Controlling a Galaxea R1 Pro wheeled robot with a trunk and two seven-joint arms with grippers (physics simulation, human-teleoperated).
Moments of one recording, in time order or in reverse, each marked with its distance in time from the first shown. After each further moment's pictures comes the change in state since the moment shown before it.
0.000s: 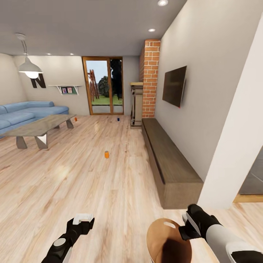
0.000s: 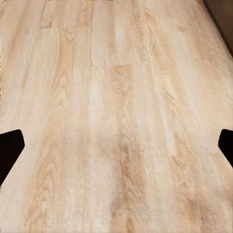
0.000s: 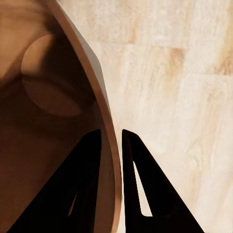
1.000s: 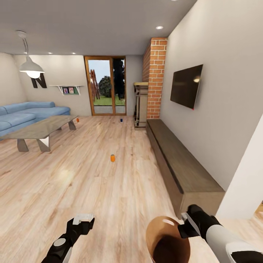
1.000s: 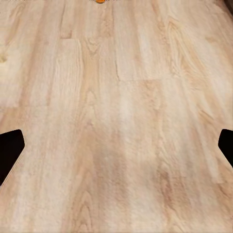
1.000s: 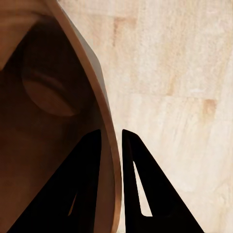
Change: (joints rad) left arm 0.000 0.000 0.000 0.001 -0.002 0.000 0.000; right arm 0.002 0.000 0.000 0.004 -0.005 -0.064 0.002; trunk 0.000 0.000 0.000
